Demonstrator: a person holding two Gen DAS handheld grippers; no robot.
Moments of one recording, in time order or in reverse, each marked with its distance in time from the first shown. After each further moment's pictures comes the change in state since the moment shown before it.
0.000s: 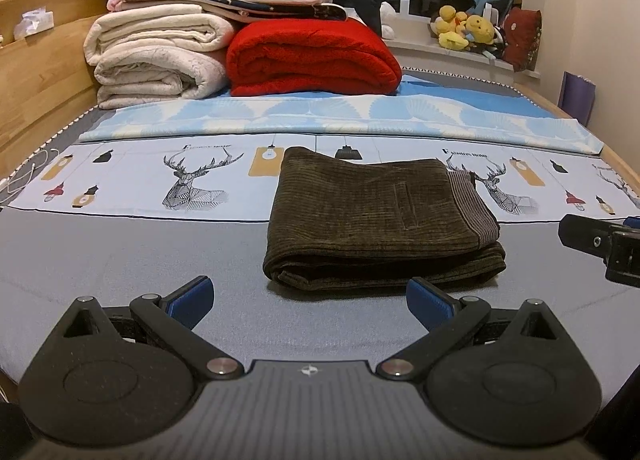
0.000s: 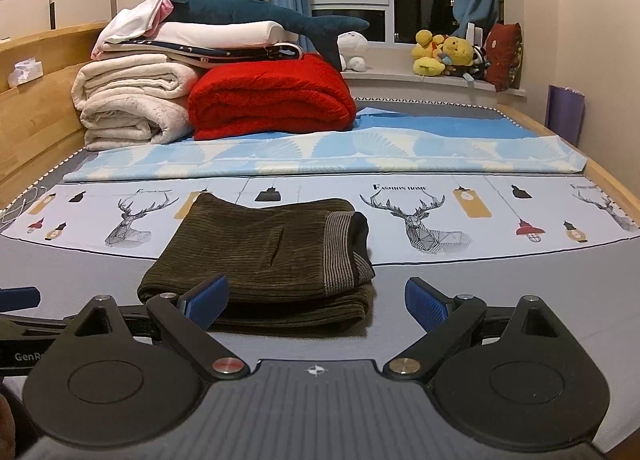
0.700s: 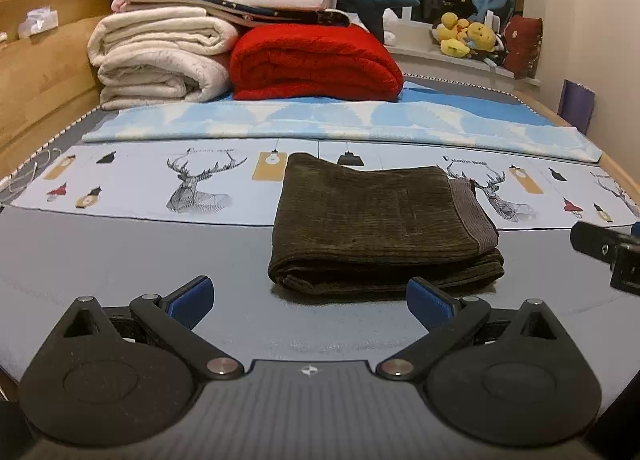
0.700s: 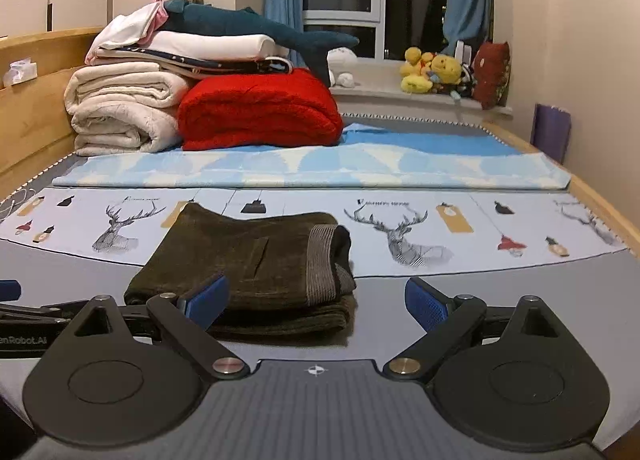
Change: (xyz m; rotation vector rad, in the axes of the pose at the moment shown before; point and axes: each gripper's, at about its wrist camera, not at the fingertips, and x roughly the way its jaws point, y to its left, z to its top) left arm -0.008 0.008 0.002 -0.020 -0.008 -0.006; right arm -0.008 0.004 -0.004 -0.022 -0.045 -0.049
